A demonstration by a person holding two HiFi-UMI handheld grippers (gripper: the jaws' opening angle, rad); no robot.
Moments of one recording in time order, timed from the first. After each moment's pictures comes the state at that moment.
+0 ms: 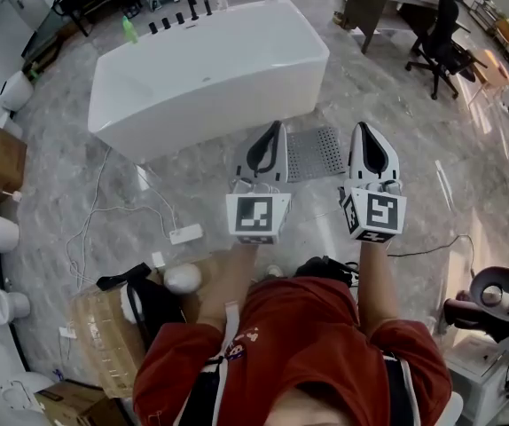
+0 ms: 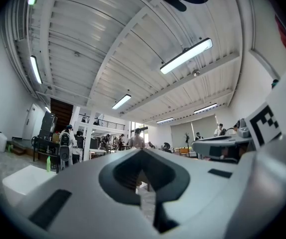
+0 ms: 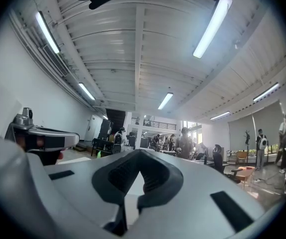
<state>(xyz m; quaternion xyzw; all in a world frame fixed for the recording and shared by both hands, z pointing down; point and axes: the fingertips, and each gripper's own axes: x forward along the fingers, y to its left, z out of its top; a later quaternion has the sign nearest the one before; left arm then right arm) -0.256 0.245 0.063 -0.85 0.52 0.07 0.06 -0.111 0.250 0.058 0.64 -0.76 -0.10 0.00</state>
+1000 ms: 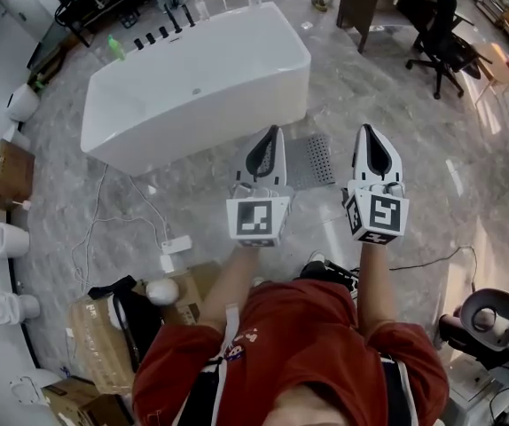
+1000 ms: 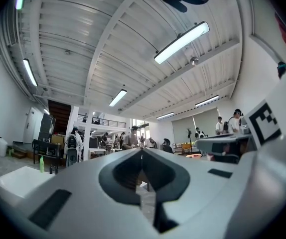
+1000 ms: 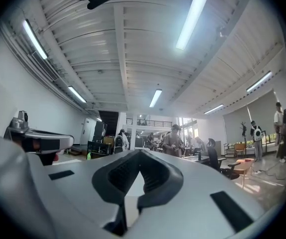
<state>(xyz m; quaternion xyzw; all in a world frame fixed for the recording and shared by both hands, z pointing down) -0.090 0.164 0.067 -0.84 0.53 0.03 0.07 0.071 0.169 0.068 0.65 -0.75 -0.07 -0.02</state>
